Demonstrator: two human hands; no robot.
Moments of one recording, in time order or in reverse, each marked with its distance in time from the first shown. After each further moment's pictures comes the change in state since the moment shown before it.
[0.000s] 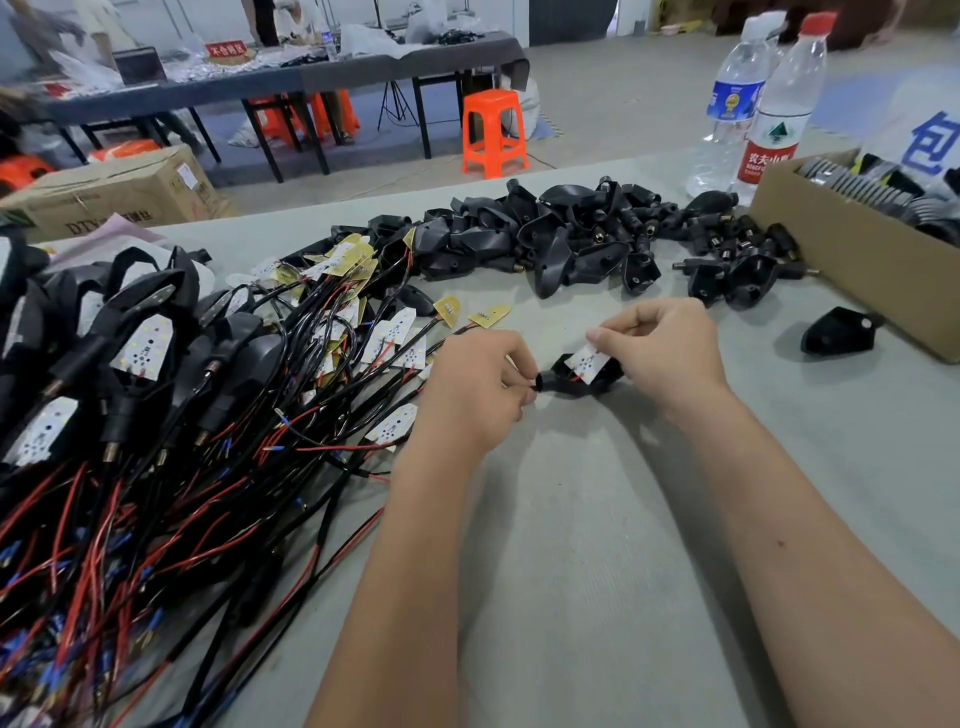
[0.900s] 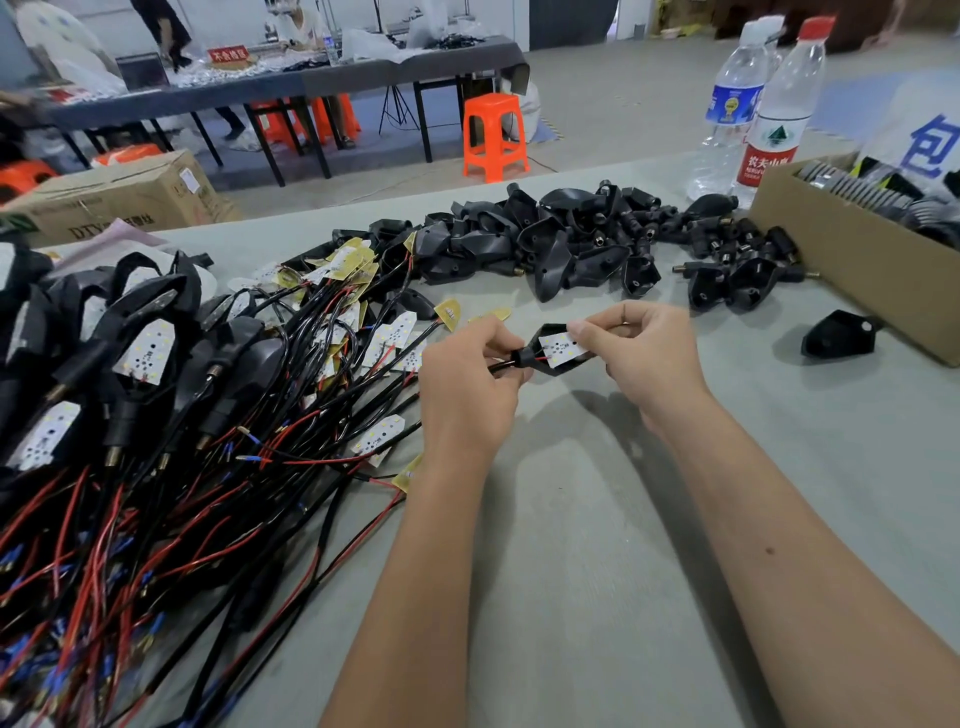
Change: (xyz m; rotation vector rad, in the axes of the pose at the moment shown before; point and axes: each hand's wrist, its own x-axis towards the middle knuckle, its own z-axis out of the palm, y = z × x) left_hand 0.001 -0.002 0.012 -0.143 0.312 0.041; right_hand -0.012 -0.009 0.012 0.211 -0.044 -0.017
